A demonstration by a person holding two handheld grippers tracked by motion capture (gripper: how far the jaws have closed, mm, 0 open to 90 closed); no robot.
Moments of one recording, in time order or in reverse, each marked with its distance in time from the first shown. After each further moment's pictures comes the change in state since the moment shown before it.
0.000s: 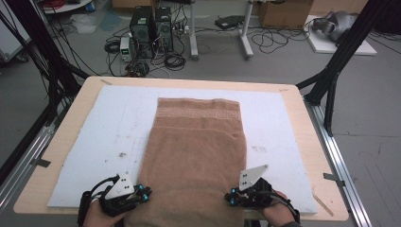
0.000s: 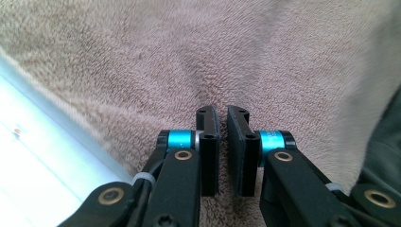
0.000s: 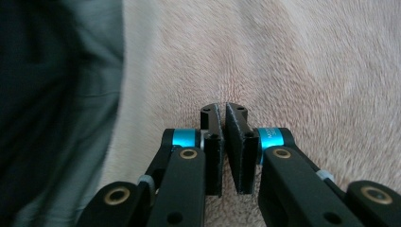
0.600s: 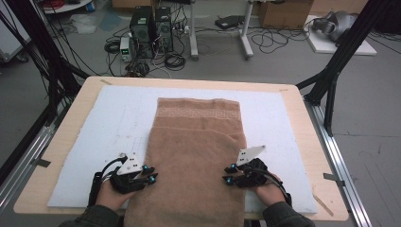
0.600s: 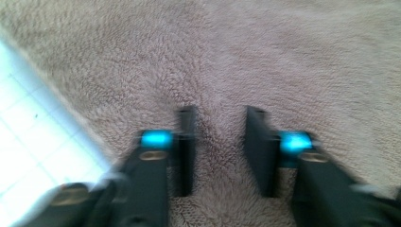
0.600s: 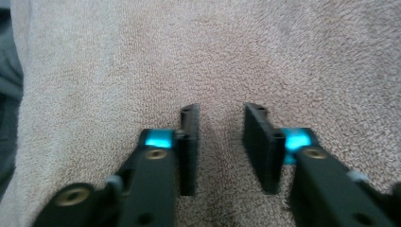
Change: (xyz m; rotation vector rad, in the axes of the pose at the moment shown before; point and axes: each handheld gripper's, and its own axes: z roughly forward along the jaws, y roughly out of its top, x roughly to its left) left arm 0.048 0.016 0.040 0.005 0.061 -0.032; right arm -0.063 0.002 0.010 -0.051 -0.137 0.129
